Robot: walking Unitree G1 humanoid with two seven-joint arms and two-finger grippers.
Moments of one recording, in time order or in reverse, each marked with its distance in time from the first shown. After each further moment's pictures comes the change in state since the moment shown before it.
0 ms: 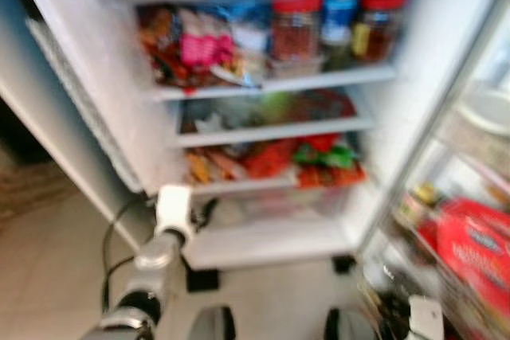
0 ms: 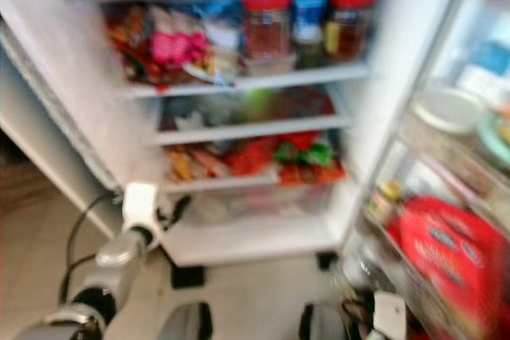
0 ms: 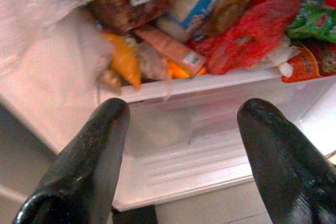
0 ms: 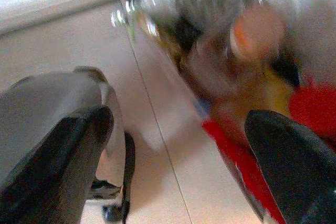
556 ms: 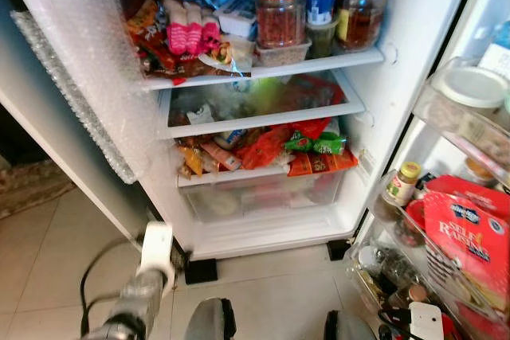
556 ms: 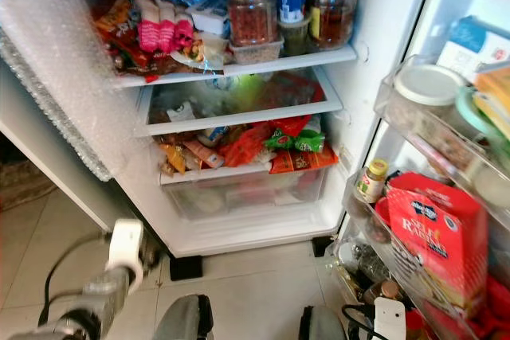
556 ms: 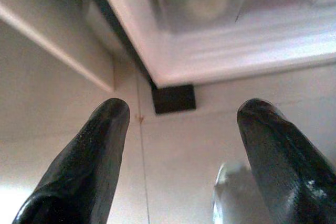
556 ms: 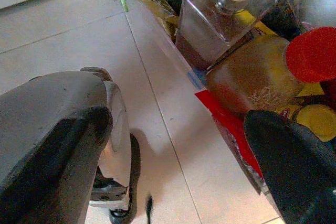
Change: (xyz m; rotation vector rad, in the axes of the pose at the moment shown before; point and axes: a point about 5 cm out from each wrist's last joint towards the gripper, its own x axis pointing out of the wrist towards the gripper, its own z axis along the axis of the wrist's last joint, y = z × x) left arm -0.035 0.025 -0.071 0.029 0.409 0.152; right arm 0.001 0.002 0.001 -0.003 0.006 0.015
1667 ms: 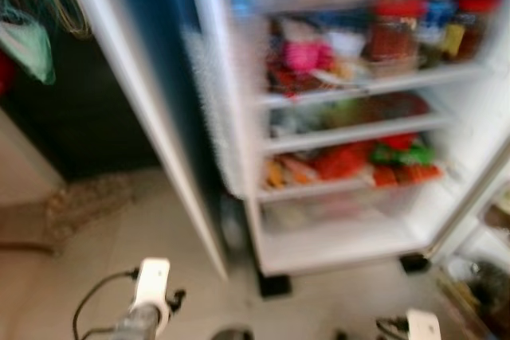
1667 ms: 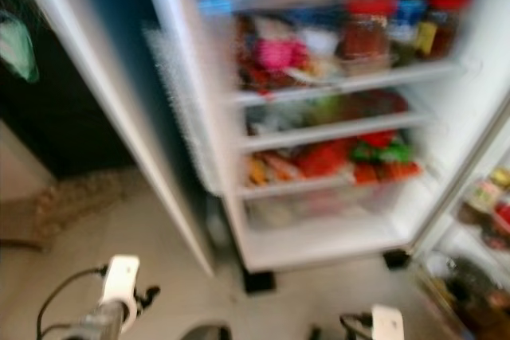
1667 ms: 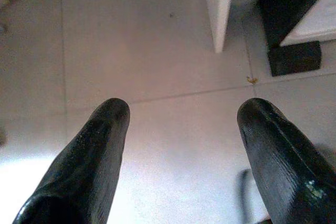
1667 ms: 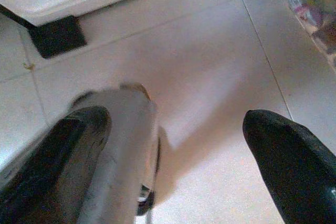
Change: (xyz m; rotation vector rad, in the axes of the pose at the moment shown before) left arm -0.012 0.003 -0.045 0.047 0.158 0.023; right arm -0.003 0.001 -0.013 0.002 0.045 0.026
